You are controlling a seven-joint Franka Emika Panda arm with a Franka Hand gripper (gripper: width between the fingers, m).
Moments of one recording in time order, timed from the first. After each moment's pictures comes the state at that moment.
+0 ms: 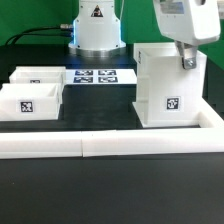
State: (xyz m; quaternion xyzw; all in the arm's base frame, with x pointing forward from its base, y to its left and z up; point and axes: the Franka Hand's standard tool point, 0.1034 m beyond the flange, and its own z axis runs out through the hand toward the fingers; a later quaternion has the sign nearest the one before) arm 0.589 0.119 0.100 -0.71 0.70 0.02 0.11
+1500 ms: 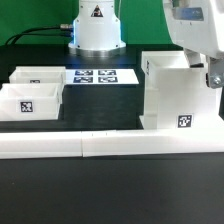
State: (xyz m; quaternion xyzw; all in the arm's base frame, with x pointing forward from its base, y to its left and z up) arm 0.655 0.120 0.102 -0.71 0.70 0.02 0.12
